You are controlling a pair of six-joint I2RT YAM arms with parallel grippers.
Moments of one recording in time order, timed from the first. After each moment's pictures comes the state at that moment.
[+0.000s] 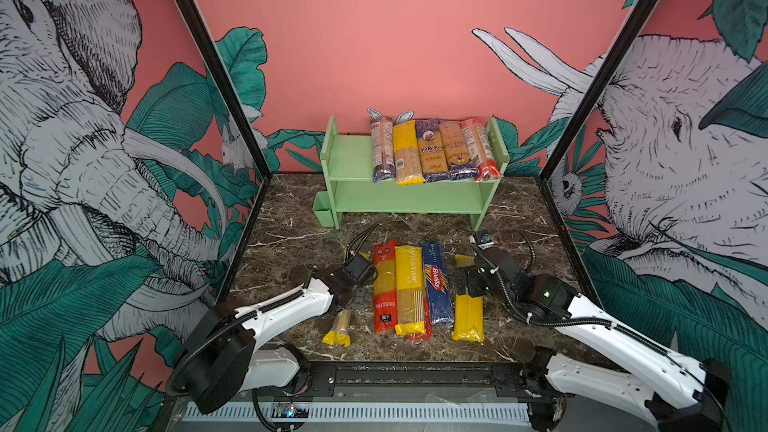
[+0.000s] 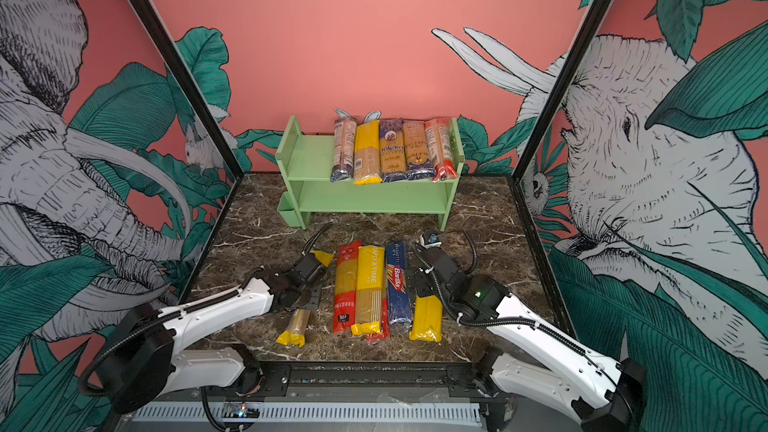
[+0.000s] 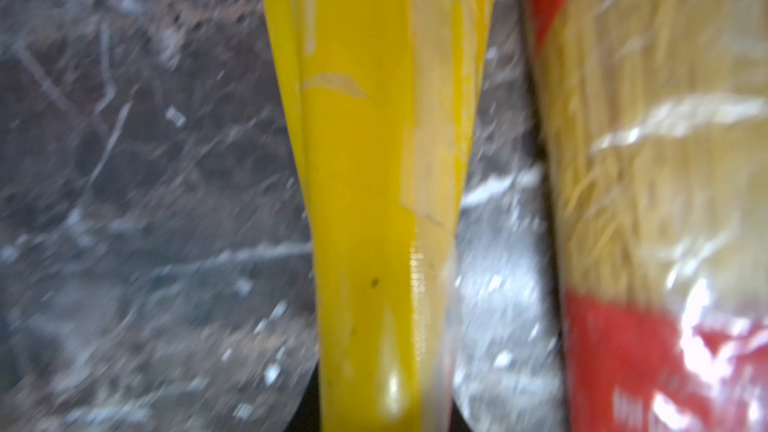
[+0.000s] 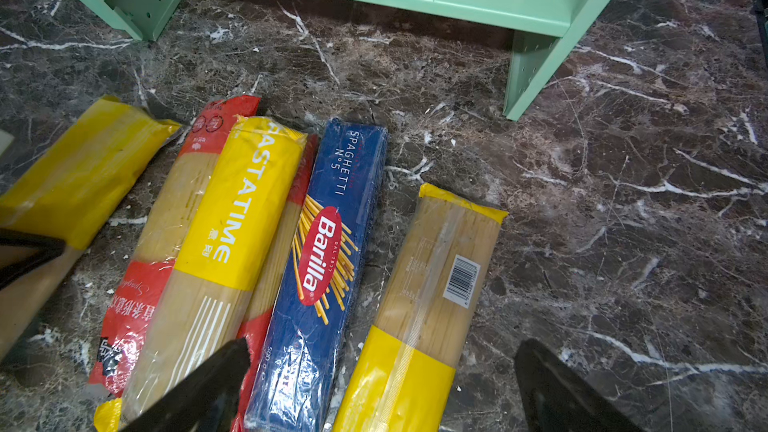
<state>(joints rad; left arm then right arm) -0.75 1.22 0.67 -0.76 -0.26 -0.57 0.85 0.94 0.85 -0.75 0.38 0.45</state>
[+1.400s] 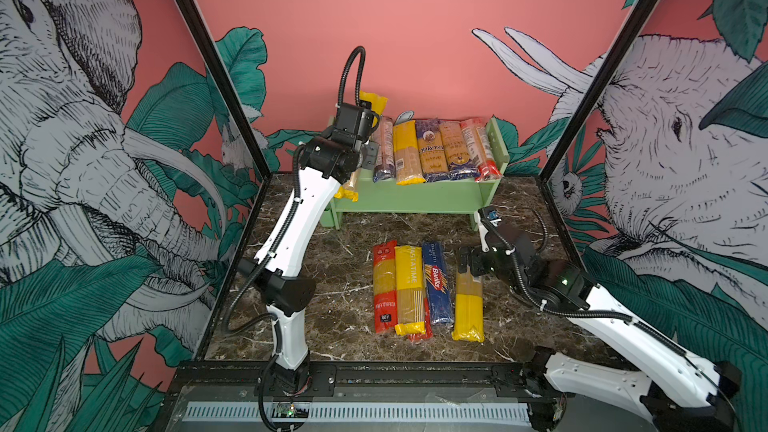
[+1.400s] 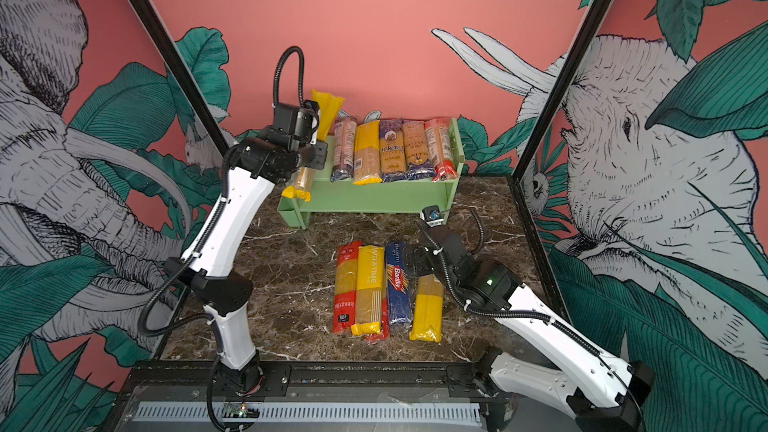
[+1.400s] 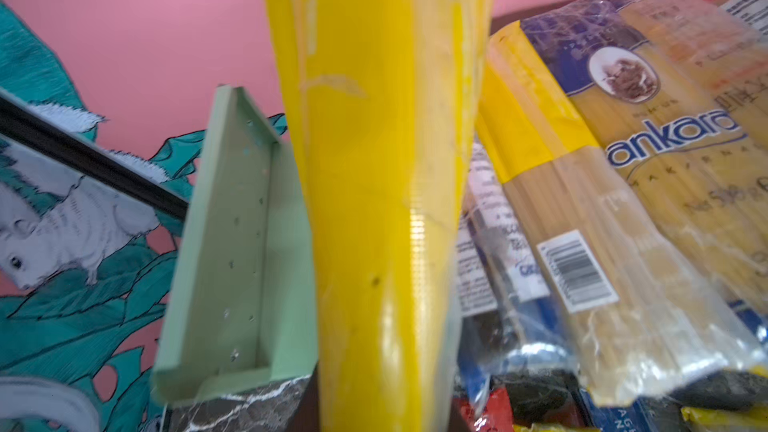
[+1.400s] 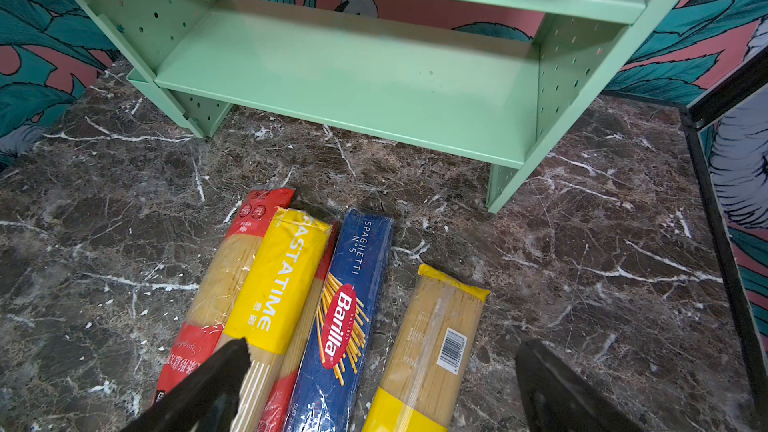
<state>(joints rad) -0.52 1.95 2.47 -1.10 -0.36 -0.03 0.83 1.01 1.11 -0.77 0.41 0.35</state>
